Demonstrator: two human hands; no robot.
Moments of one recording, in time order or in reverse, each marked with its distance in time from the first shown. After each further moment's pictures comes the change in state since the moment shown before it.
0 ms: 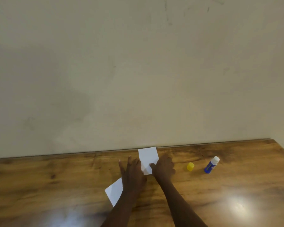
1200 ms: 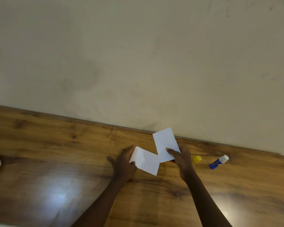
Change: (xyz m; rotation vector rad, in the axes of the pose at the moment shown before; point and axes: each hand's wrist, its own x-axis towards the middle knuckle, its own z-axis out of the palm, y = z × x) left_hand -0.056 -0.052 -0.008 -0.502 0.162 -0.303; right_hand -0.021 0.026 -0.035 0.711 -0.203 -0.239
